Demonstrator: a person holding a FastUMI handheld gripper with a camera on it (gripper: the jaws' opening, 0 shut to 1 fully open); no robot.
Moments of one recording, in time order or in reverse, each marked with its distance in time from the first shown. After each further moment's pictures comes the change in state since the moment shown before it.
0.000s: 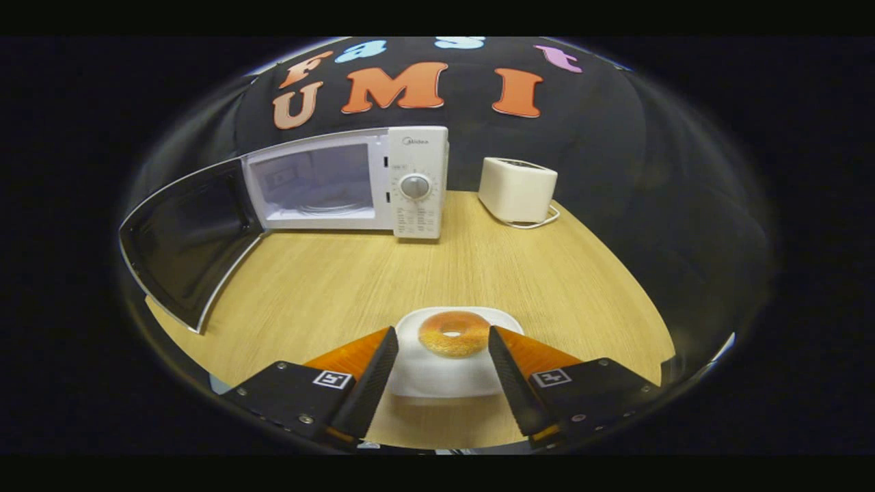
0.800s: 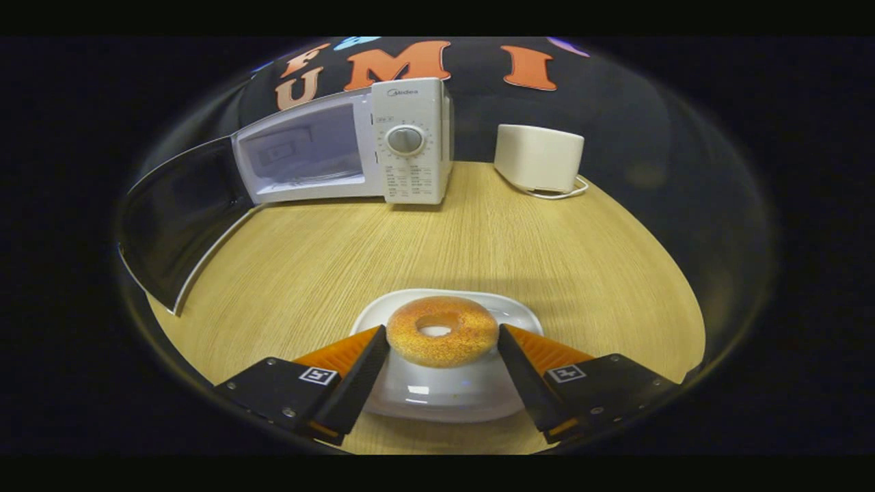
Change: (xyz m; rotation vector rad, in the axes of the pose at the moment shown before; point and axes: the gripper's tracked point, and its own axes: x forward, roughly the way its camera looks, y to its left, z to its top) arm 0.051 -0.003 -0.031 -0.022 0.079 0.088
